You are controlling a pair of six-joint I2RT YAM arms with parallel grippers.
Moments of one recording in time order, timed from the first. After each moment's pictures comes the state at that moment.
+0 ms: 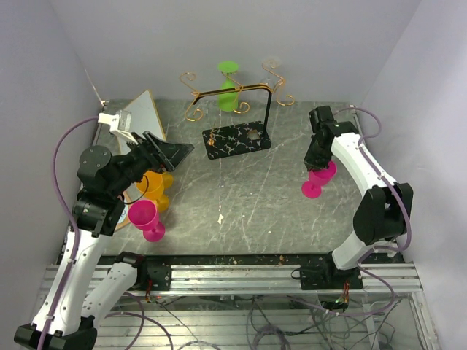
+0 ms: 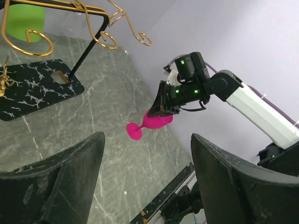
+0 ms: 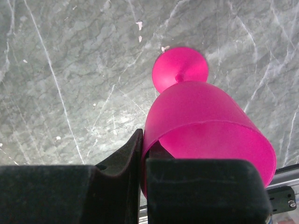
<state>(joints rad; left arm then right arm) -0.25 0.74 0.98 -0.18 0.45 -0.74 0.18 1.65 1.43 -1.02 0.19 0.59</state>
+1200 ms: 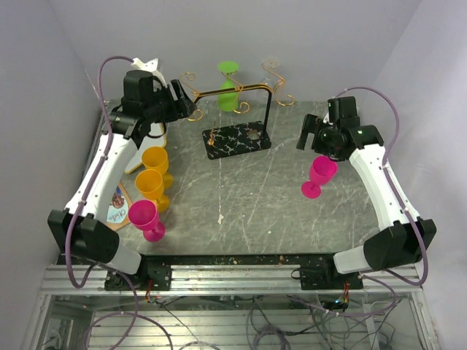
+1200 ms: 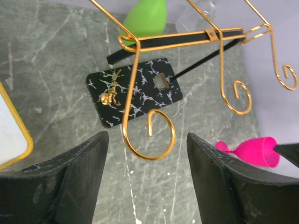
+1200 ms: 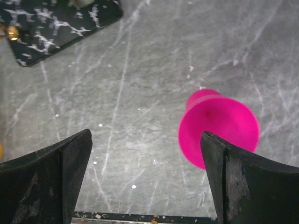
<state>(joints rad) -0.25 1.45 1.56 -0.50 0.19 -0.46 0.18 1.43 1.47 -0.91 0.06 0.36</state>
